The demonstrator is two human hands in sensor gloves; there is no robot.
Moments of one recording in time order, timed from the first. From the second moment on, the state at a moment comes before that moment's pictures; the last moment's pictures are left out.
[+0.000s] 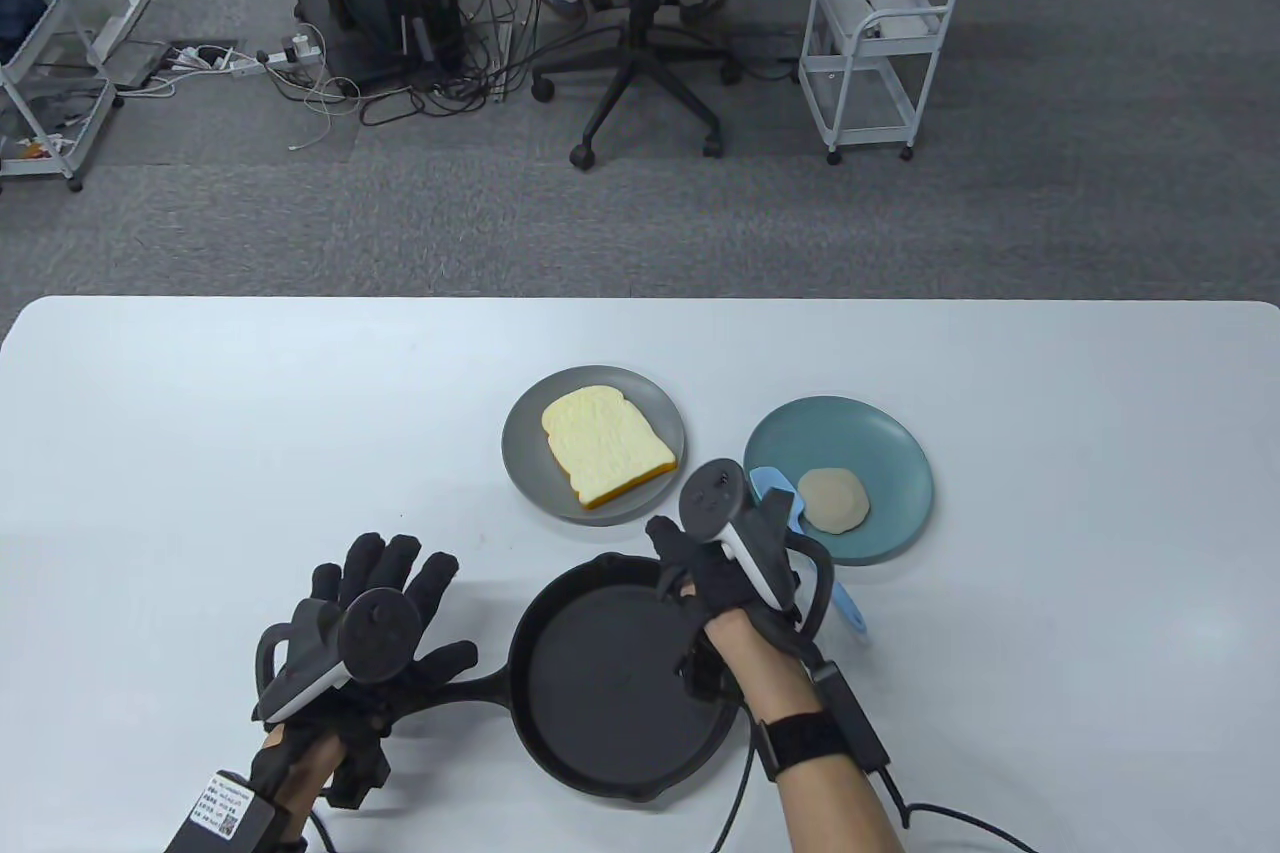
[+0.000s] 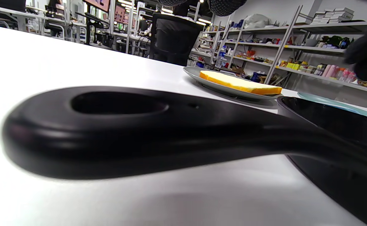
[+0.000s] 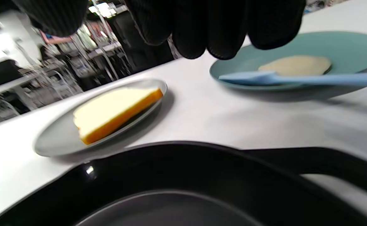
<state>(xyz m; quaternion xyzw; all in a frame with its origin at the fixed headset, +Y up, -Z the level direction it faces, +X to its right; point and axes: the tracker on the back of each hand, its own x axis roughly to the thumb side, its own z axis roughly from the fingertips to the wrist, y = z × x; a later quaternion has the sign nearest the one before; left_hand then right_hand) -0.269 -0.725 -0.293 -0.08 -0.10 0.07 0.99 0.042 -0.688 -0.379 -0.13 0.10 0.97 0.16</state>
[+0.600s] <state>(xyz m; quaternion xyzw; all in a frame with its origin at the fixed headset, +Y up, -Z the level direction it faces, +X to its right) -0.270 -0.724 -0.293 -0.08 -0.10 0.08 0.99 0.011 -0.750 -0.460 -0.41 0.18 0.88 0.13</state>
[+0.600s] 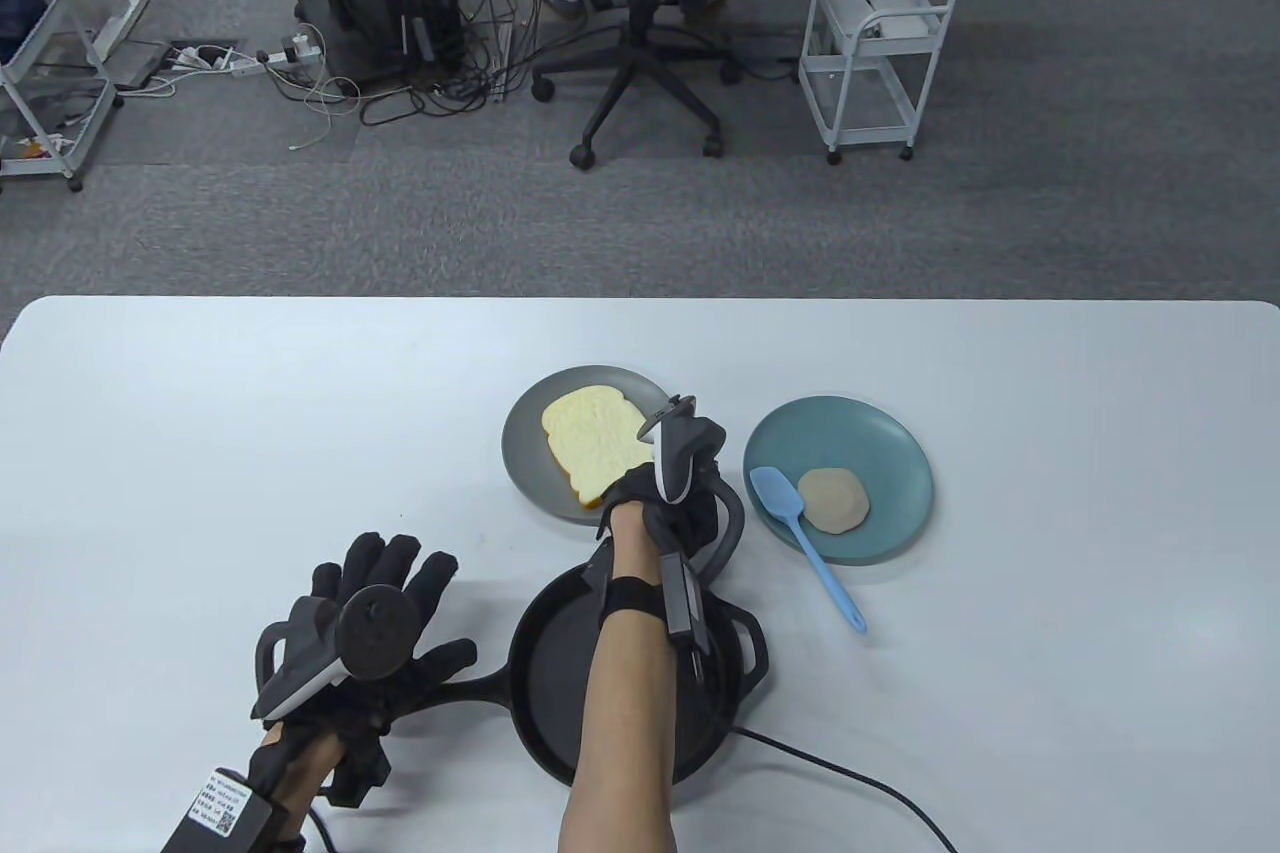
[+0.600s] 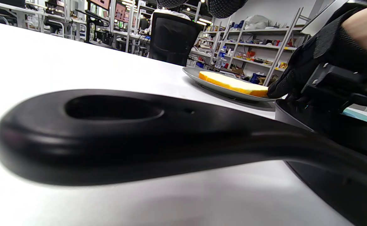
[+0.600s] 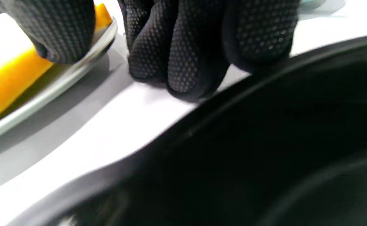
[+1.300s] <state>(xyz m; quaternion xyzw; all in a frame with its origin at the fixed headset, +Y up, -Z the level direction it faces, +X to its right) -0.274 -0.726 -0.296 -0.06 -0.09 0.09 0.99 0.065 -0.769 -0.437 -0.35 0.22 0.73 0.55</state>
